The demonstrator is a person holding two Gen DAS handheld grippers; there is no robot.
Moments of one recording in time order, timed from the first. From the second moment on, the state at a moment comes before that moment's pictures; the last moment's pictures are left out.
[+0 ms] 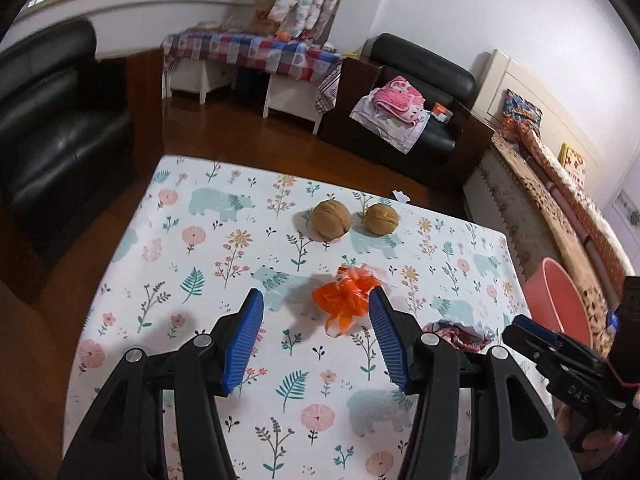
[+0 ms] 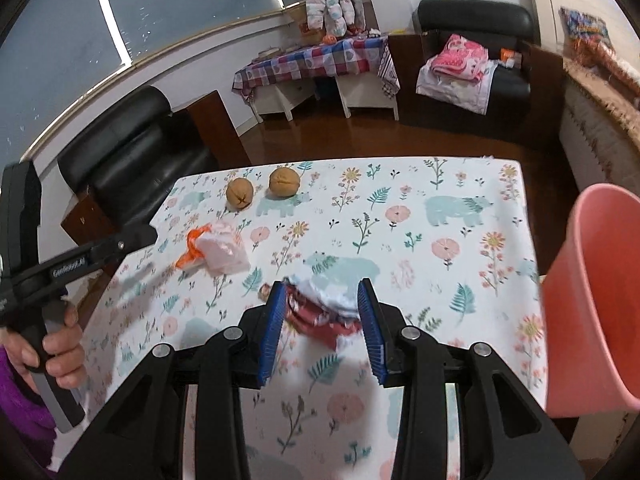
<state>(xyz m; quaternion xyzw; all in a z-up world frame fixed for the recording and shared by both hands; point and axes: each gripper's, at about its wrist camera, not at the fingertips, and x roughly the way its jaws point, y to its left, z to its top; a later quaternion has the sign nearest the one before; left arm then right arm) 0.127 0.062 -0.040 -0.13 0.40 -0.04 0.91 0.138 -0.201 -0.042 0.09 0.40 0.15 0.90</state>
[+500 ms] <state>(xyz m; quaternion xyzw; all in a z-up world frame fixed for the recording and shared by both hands) 0.175 0.034 -0.071 -0.16 0.44 -0.05 0.88 0.153 -0.200 -0.078 0.14 0.48 0.22 0.84</state>
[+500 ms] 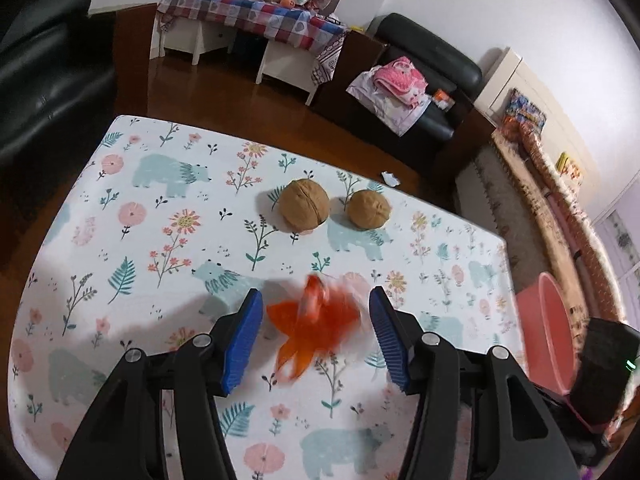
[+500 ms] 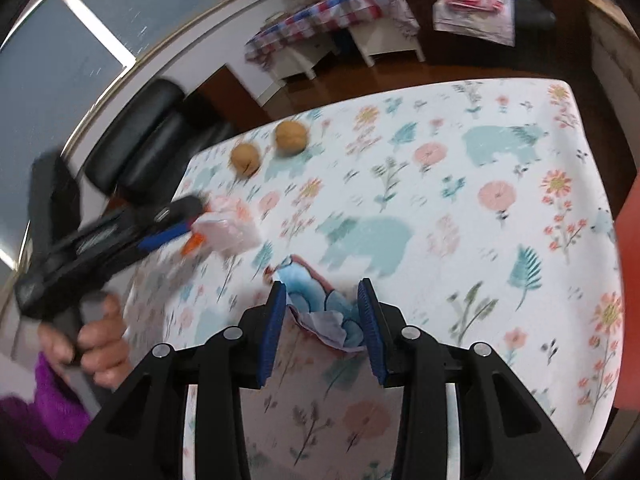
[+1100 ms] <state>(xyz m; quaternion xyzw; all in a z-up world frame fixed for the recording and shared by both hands) 0.144 0.031 -0.053 -0.12 0.41 -0.11 0.90 0.101 -0.149 -0.070 0.05 0.51 0.32 0.80</state>
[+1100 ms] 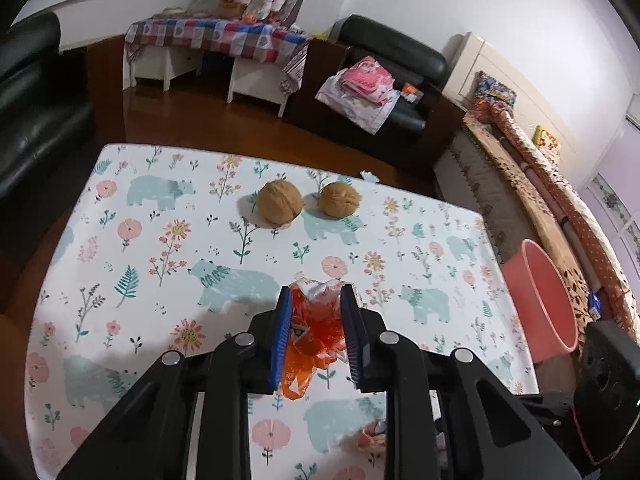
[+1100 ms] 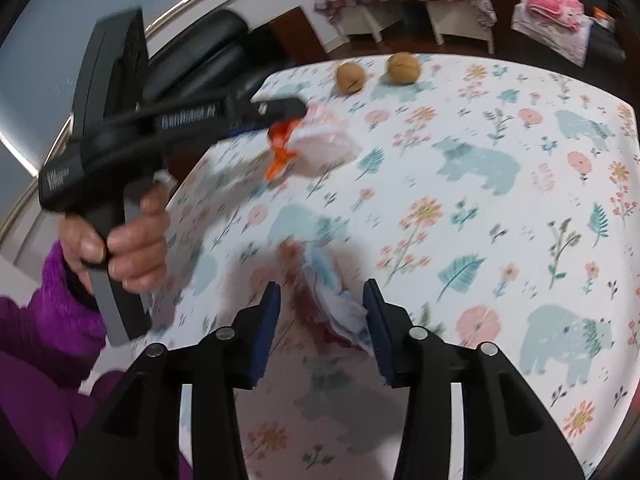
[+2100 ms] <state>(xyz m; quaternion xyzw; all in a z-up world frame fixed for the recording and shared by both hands) 0.095 0.041 -0.003 -0.13 0.37 -0.12 0.91 0.068 -0.144 -0.046 0.01 0.43 0.25 0.87</state>
